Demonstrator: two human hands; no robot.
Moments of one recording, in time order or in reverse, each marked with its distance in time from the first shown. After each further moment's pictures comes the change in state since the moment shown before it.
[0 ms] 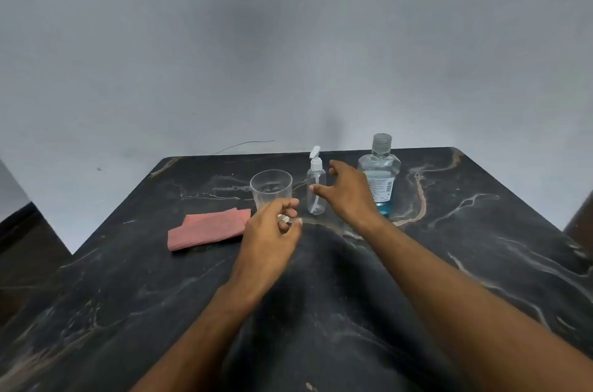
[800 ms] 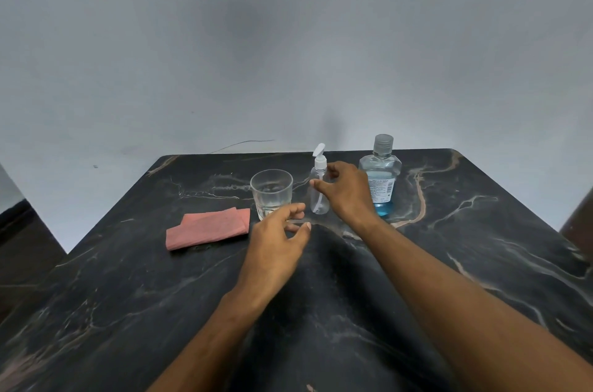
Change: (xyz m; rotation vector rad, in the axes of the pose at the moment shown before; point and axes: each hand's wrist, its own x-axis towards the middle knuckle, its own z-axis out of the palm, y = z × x) left_hand -0.009 0.009 0.005 -0.091 -0.020 -0.085; right_hand 0.004 0.004 0.005 0.039 0.057 0.011
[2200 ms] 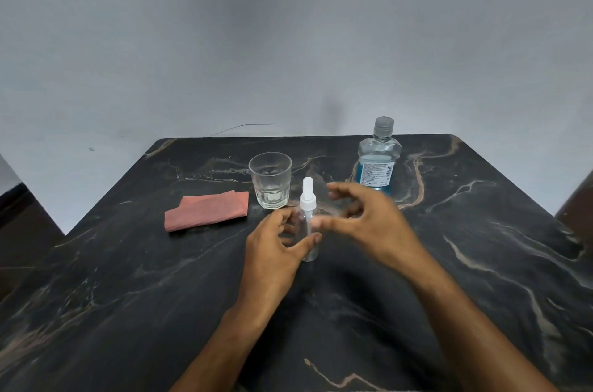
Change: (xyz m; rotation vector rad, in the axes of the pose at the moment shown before) left_hand -0.037 -0.014 0.008 -0.136 0.038 -0.042; right_hand -0.098 -0.016 -0.064 0.137 -0.270 -0.004
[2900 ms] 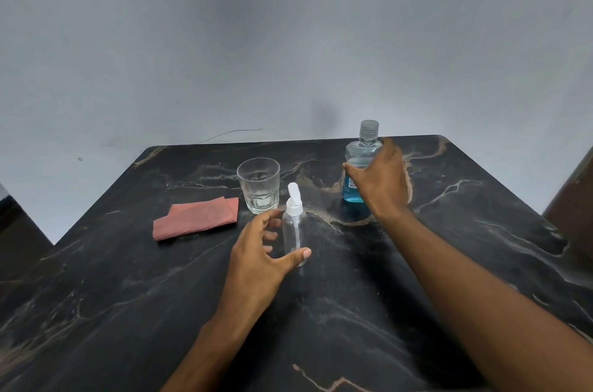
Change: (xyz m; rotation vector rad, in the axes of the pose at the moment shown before) left_hand -0.008 0.000 -0.011 0.081 -0.053 0.030; right_hand 0.096 0.060 -0.018 -0.358 0.578 0.136
